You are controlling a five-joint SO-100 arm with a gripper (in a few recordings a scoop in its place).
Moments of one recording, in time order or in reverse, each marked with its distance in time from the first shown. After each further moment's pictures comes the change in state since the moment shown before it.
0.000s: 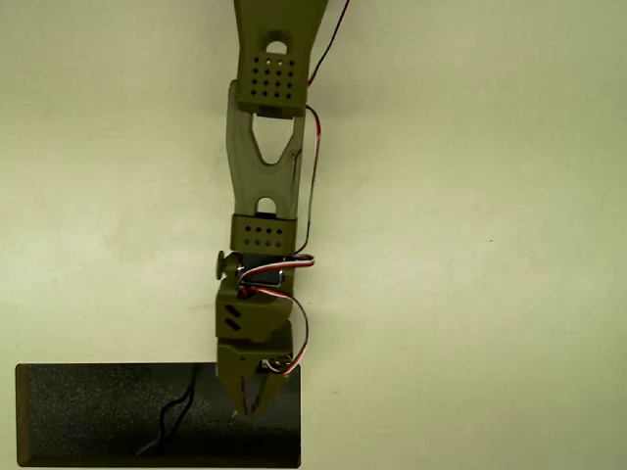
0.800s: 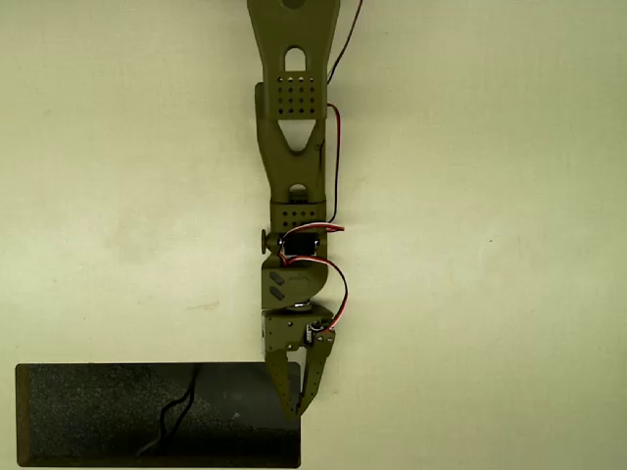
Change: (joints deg) arm -4.3 -16.8 -4.8 -32.6 -6.2
